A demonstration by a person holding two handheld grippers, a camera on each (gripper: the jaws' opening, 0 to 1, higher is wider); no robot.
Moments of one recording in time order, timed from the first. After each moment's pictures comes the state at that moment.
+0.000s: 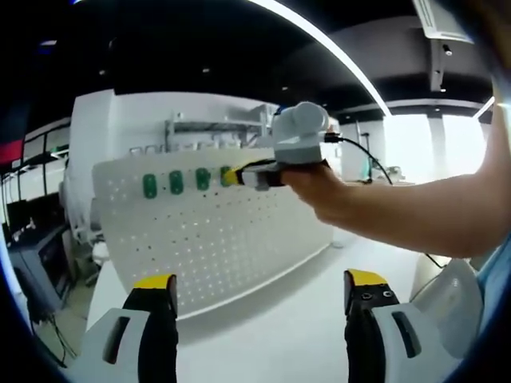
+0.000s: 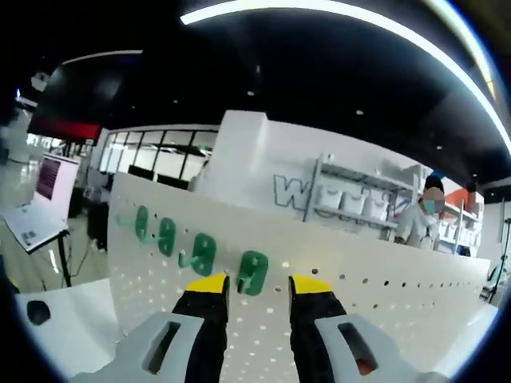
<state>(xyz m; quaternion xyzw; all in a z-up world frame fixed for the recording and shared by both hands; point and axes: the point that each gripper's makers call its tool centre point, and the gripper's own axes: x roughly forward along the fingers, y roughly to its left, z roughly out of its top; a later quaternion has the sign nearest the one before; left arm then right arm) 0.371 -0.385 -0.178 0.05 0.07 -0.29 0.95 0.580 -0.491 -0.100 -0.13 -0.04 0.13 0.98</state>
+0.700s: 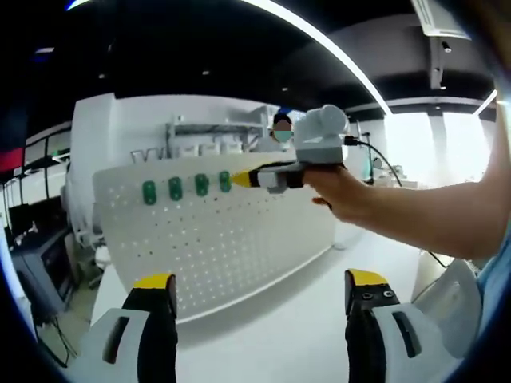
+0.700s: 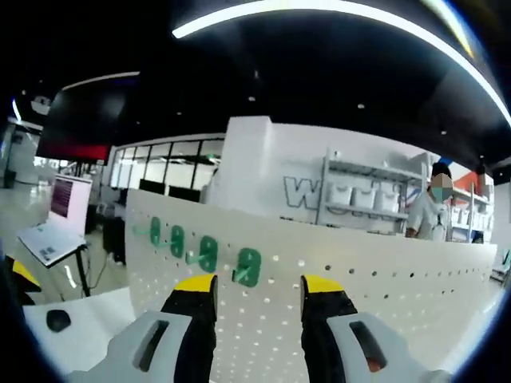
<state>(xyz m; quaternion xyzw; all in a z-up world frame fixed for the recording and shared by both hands) 0.369 -0.390 -0.170 0.06 0.06 -0.28 0.96 0.558 -0.507 -0.094 -0.08 -0.03 0.18 0.98</state>
